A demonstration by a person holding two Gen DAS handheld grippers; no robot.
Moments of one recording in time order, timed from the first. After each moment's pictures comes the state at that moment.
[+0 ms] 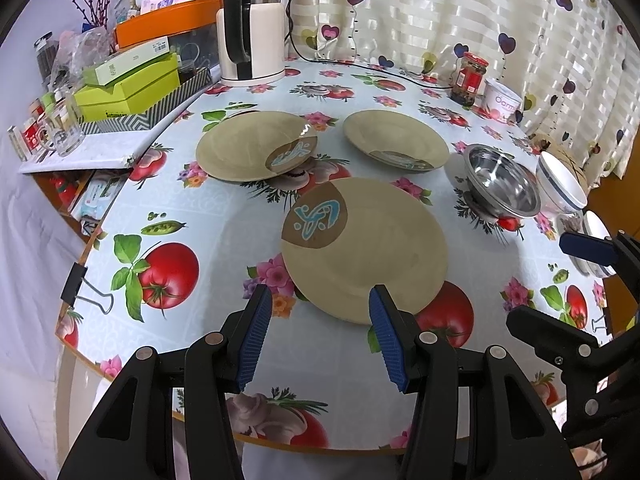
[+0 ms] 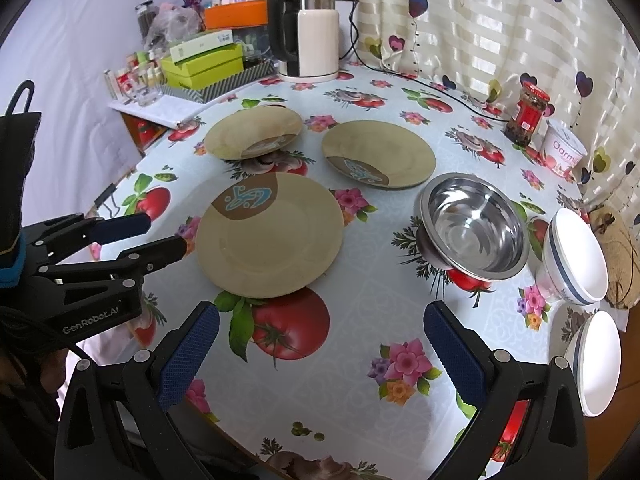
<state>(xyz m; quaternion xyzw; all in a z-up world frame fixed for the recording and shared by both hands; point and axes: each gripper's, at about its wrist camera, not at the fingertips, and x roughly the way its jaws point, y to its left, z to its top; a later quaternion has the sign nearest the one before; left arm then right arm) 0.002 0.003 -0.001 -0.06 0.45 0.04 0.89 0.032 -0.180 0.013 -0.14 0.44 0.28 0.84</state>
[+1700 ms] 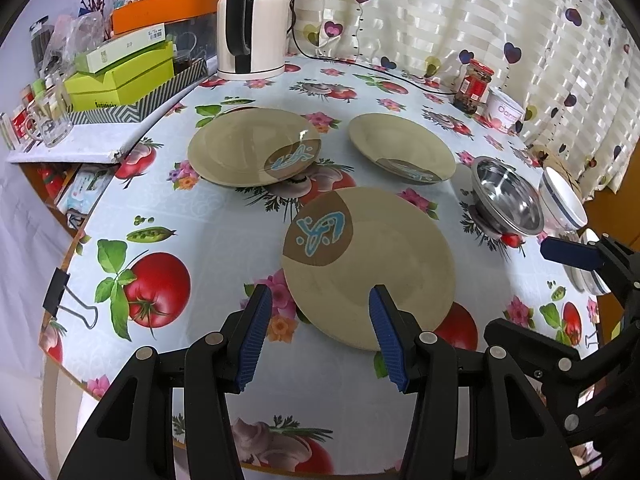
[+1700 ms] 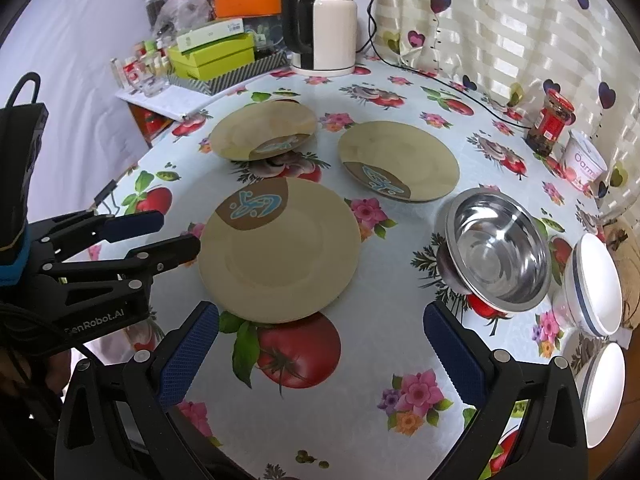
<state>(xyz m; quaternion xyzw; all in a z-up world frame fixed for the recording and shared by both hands) 0.021 0.020 -0.009 -0.09 0.46 0.03 0.89 0.058 -0.157 0.003 -0.15 0.45 0.30 0.83</state>
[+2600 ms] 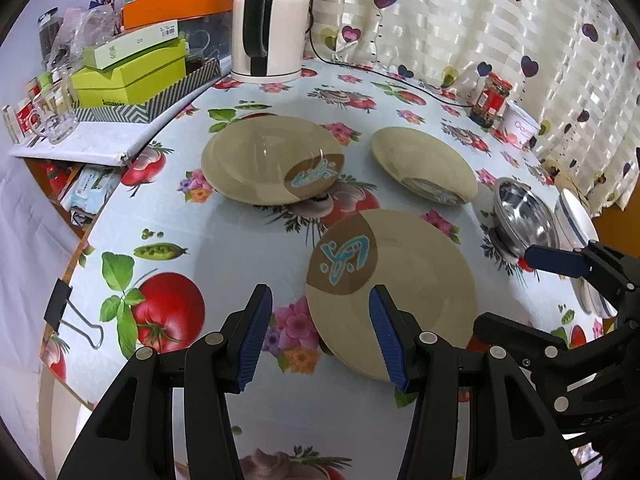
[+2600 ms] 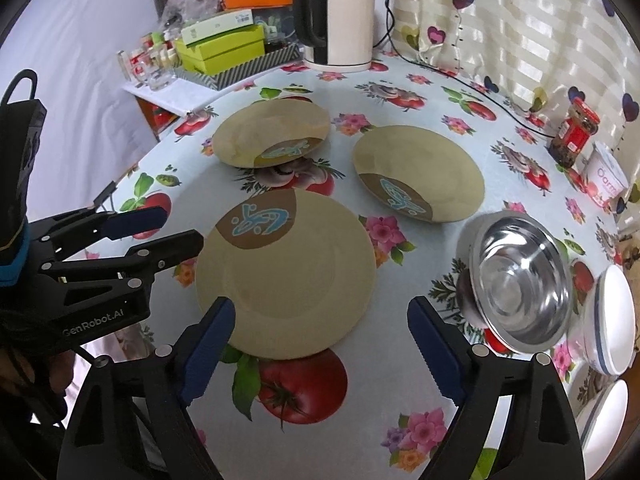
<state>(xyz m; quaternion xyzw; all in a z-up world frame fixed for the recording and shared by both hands) 0.040 0.045 -0.010 -0.10 0.45 0.04 0.89 0.085 -0.135 -0.004 -0.15 0.46 0.32 0.81</state>
